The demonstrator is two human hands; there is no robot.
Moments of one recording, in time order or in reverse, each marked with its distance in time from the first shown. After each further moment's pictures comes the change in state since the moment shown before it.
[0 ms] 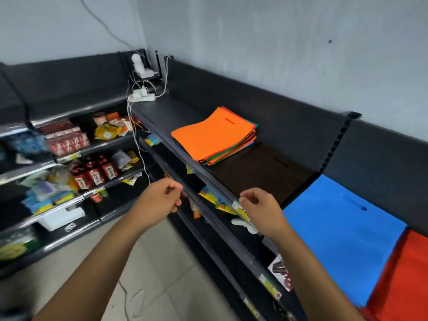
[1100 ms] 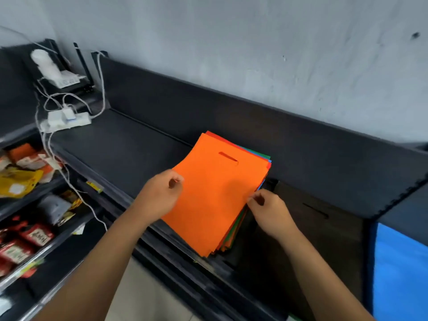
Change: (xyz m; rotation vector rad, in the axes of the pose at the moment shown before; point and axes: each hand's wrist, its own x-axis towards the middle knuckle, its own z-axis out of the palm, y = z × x) left_hand 0.416 0.004 -0.024 0.239 -0.252 0.278; right_hand 0.312 -0.015 0.051 -0.157 0.302 0.228
